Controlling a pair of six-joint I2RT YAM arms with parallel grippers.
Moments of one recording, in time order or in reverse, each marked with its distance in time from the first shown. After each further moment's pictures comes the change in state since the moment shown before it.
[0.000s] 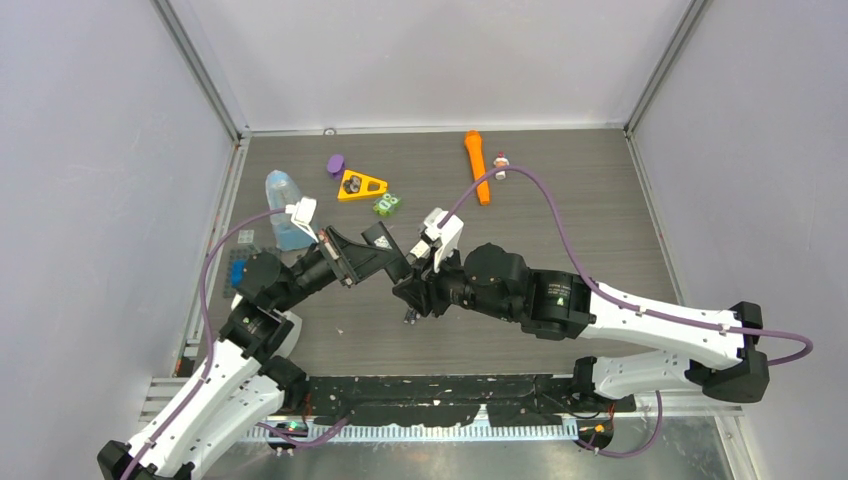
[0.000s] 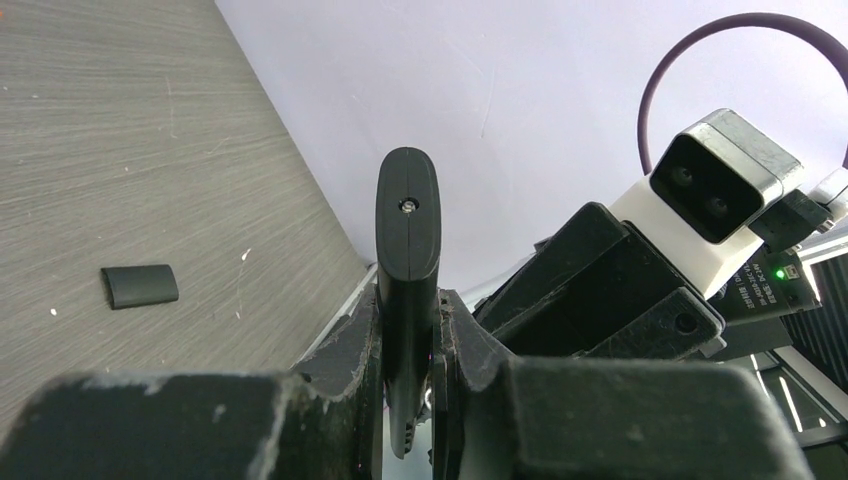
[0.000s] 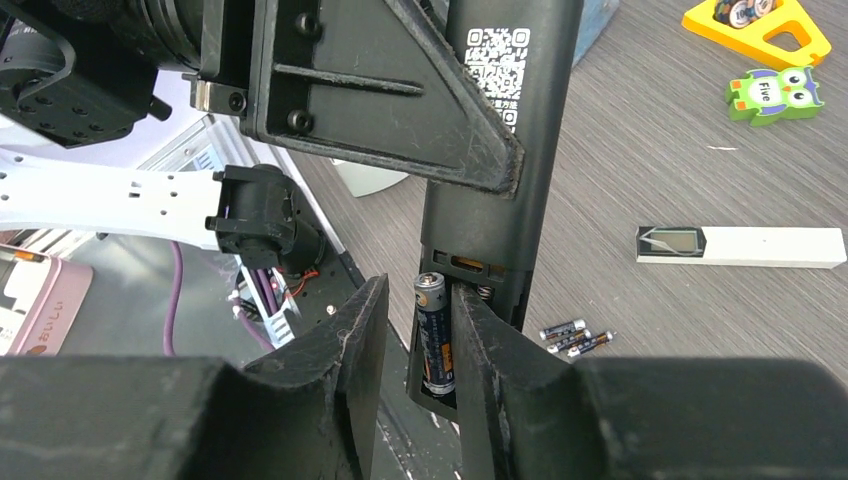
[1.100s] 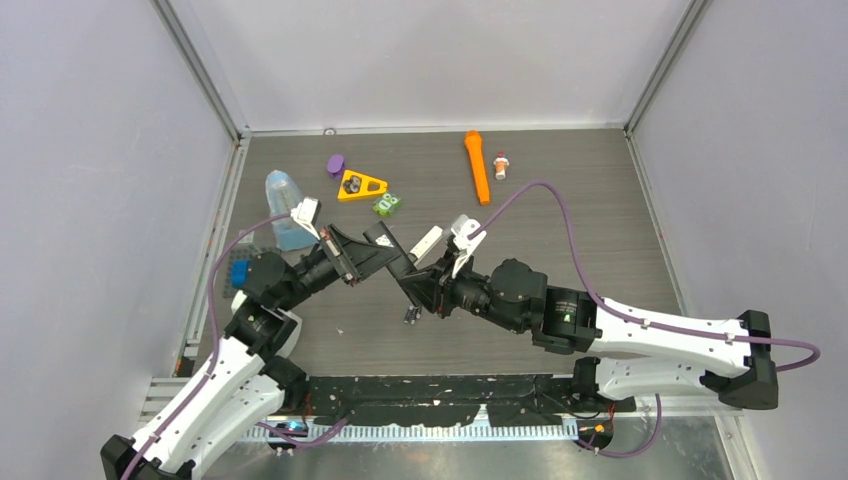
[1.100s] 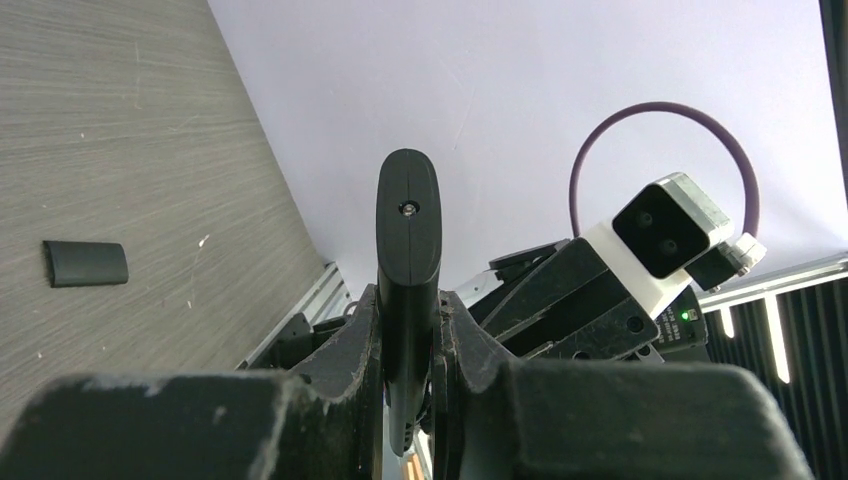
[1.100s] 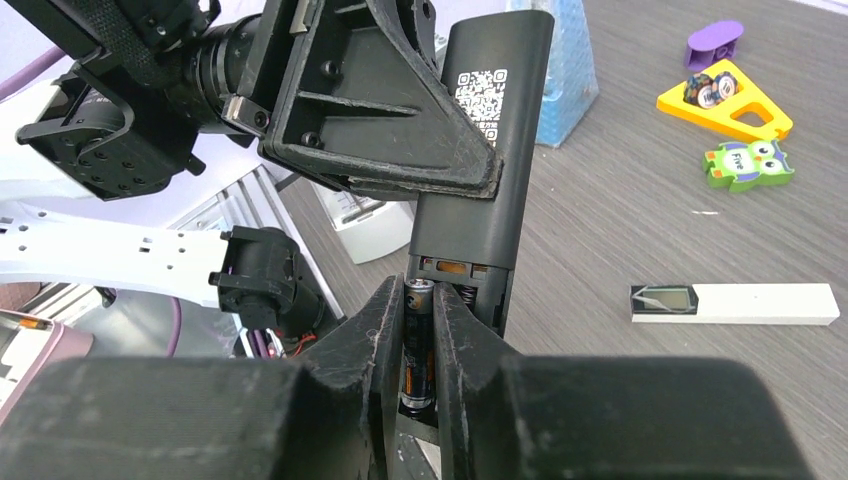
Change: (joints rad) left arm 0.003 0.021 -0.034 0.053 -0.008 -0.145; right arm 0.006 -0.110 -0.214 0.288 0.074 -0.021
